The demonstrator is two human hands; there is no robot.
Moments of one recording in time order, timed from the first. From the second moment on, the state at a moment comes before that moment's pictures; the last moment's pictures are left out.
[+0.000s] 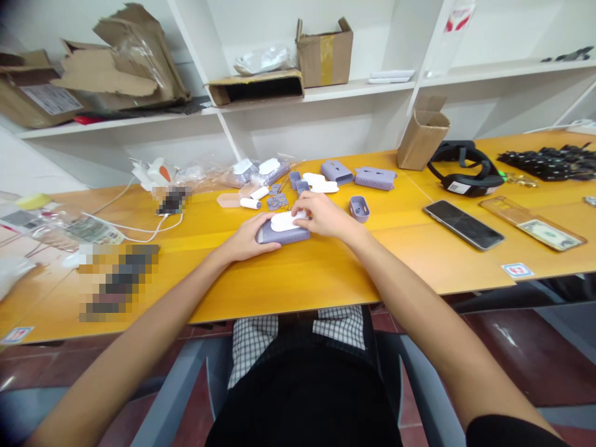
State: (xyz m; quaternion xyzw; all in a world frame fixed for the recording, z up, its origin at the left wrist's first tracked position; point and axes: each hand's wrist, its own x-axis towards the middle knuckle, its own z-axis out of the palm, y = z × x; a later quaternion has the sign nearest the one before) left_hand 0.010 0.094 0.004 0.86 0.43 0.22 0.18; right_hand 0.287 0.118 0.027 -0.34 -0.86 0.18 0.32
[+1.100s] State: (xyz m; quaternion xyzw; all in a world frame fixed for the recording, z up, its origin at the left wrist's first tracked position) left_hand 0.010 0.100 0.000 0.83 0.40 0.31 0.22; right_hand 0.291 0.125 0.023 -0.30 -0.89 0.17 0.31
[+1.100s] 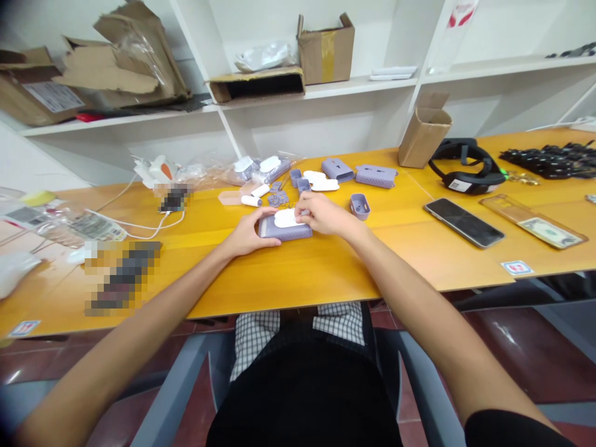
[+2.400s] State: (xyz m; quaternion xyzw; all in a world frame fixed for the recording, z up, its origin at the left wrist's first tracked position) left_hand 0.011 0.093 0.000 0.84 0.36 0.30 0.27; right_hand 0.265 0.097 0.023 -0.32 -0.89 0.14 0.27
